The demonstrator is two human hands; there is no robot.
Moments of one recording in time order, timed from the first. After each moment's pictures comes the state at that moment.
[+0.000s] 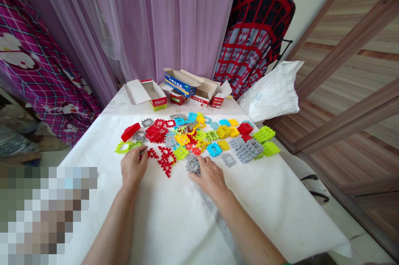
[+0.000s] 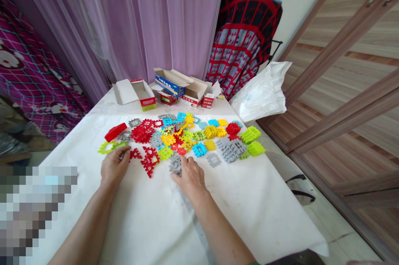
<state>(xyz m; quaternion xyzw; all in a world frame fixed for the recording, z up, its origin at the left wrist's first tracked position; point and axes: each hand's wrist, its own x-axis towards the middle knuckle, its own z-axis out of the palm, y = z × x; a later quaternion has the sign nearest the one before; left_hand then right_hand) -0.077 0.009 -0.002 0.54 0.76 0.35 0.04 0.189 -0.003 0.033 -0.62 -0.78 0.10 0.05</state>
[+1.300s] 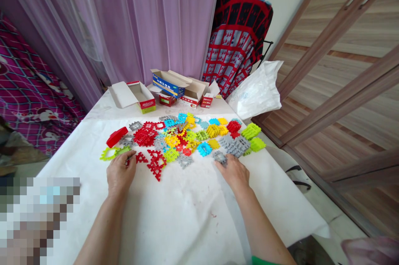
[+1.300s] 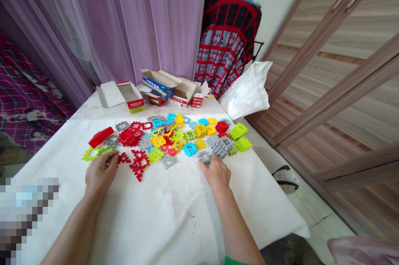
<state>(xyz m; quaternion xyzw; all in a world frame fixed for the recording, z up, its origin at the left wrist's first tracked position) -0.083 0.011 -0.009 0.55 0.76 0.34 0.02 0.284 0.007 0.040 -0.80 -0.60 0.05 0.02</state>
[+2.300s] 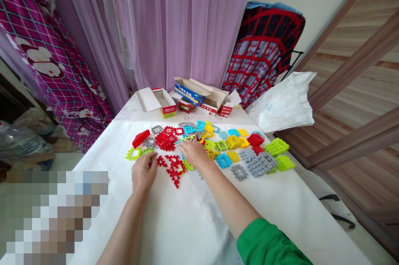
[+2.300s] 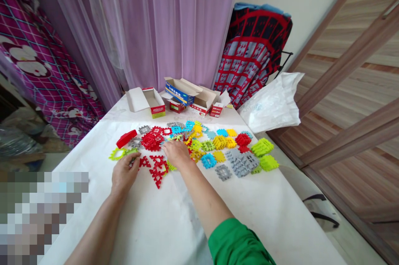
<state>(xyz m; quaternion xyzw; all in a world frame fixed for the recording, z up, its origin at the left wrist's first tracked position) -0.080 0.012 -0.008 0.54 0.74 0.39 0.05 0.109 0.096 0.051 -0.45 -0.89 0.07 0.11</state>
